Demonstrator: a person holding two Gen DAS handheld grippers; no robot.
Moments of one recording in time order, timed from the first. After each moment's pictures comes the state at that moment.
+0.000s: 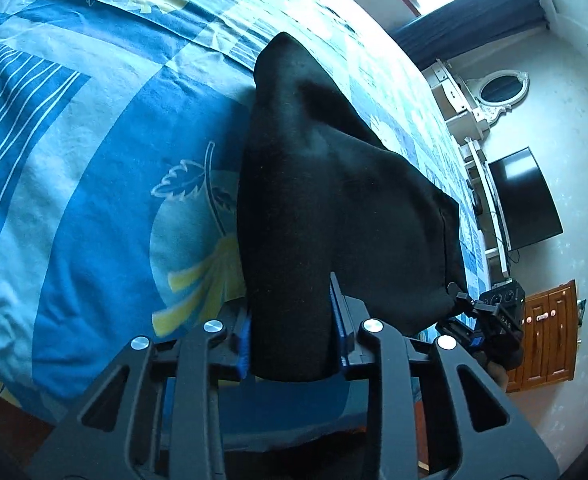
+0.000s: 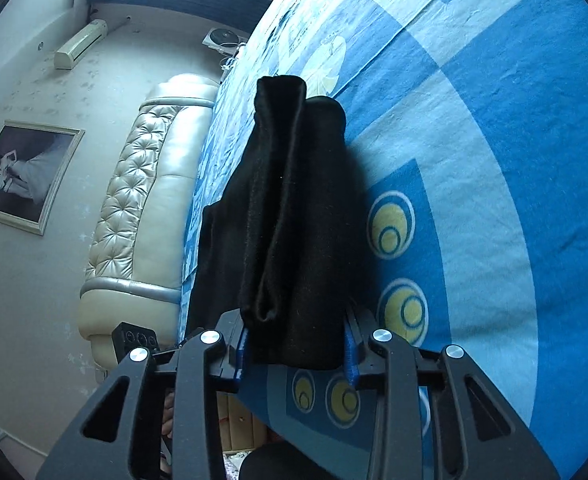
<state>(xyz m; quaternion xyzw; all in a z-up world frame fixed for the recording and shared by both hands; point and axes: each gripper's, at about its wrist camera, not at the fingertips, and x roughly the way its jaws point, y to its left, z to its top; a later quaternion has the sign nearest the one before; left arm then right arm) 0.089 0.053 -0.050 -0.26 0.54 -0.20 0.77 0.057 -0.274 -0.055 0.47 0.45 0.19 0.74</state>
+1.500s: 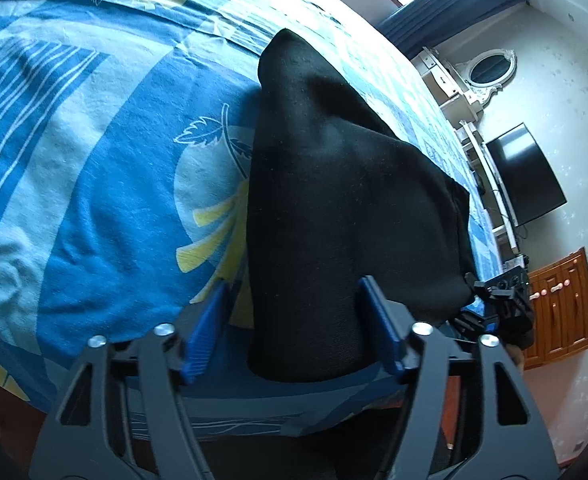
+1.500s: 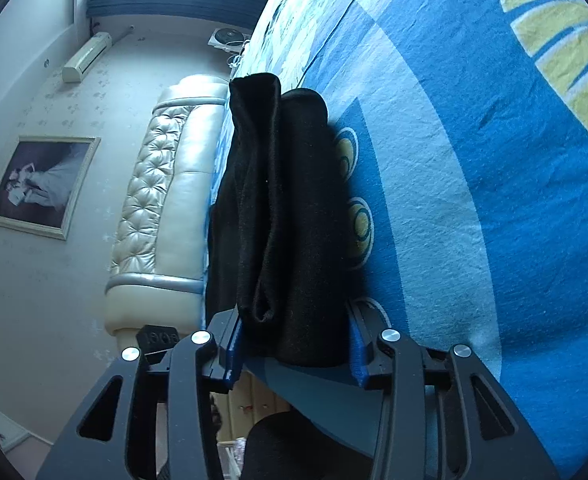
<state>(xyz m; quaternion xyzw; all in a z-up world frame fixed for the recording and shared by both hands) 0.055 0.062 -0.070 -0.22 0.52 -0.22 0.80 0.017 -0.290 -0.086 0.52 0.44 0.22 0.70</state>
